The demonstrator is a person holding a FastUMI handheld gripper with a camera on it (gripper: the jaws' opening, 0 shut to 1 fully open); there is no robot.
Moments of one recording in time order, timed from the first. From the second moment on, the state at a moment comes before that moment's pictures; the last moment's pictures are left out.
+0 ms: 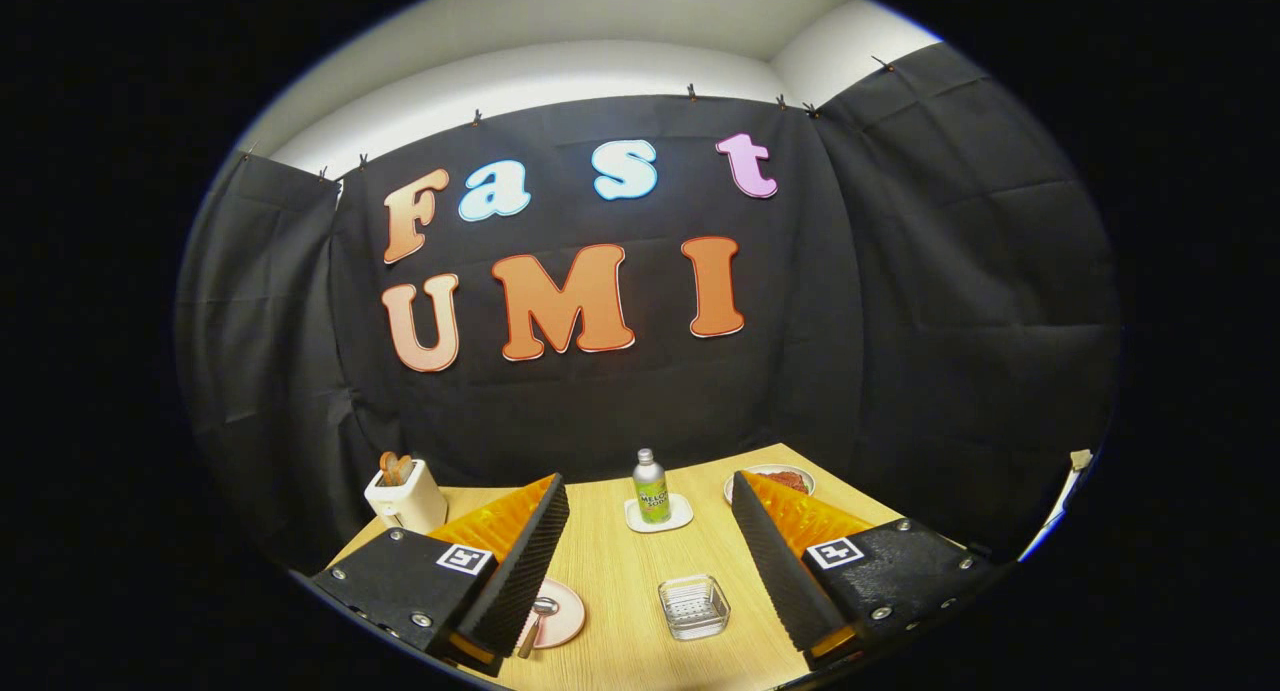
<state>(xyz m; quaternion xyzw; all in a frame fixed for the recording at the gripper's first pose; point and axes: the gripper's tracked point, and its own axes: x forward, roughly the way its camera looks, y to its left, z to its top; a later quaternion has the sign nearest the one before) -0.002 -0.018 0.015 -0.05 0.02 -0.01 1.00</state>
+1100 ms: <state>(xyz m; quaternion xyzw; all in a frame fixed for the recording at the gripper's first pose) 0.033 0.085 -0.170 -0.14 0.19 0.09 0.97</state>
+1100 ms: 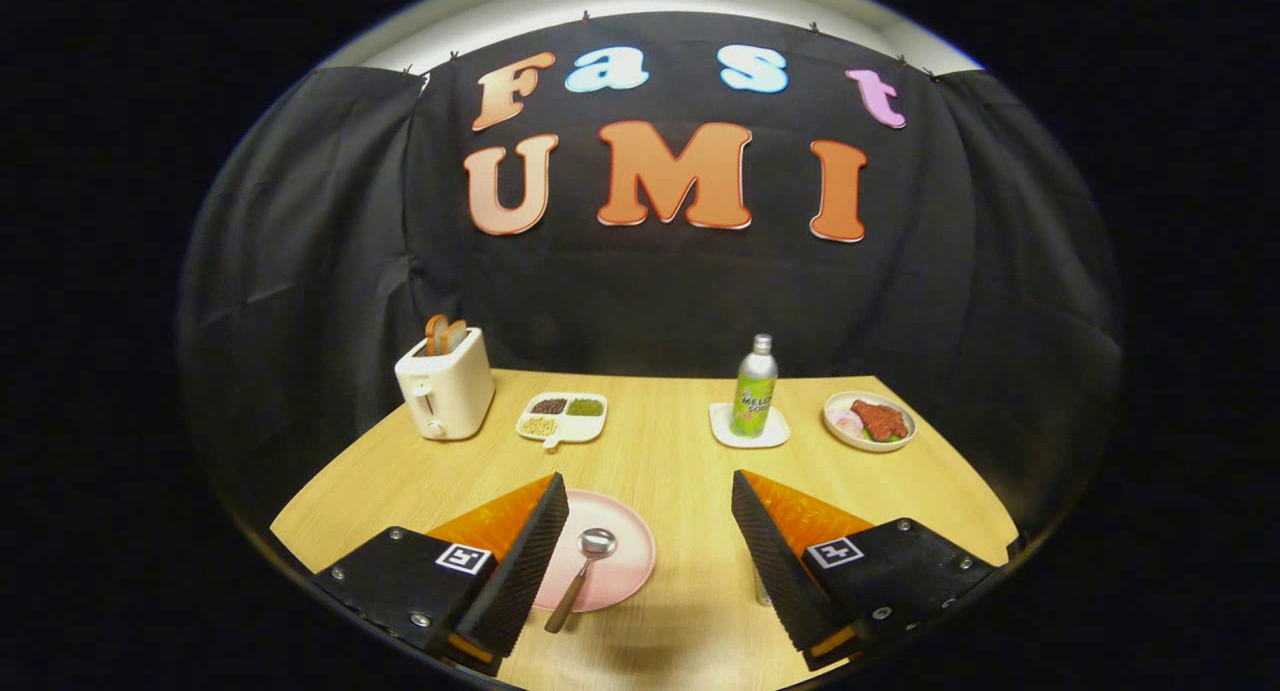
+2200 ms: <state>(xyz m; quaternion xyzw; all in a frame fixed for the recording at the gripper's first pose) 0.024 0.099 -0.345 -0.20 0.38 0.12 0.89</state>
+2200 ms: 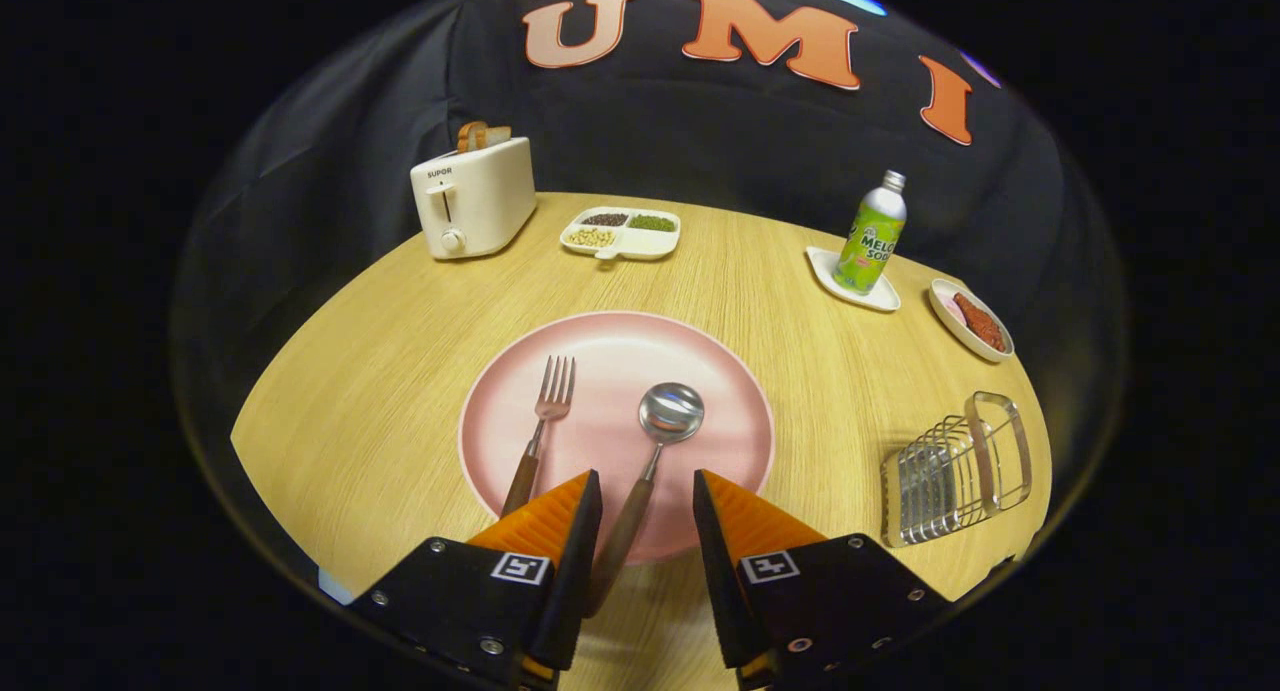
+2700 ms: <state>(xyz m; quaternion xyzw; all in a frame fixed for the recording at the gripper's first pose) 0.028 0.094 -0.361 -0.20 0.41 0.09 0.89</state>
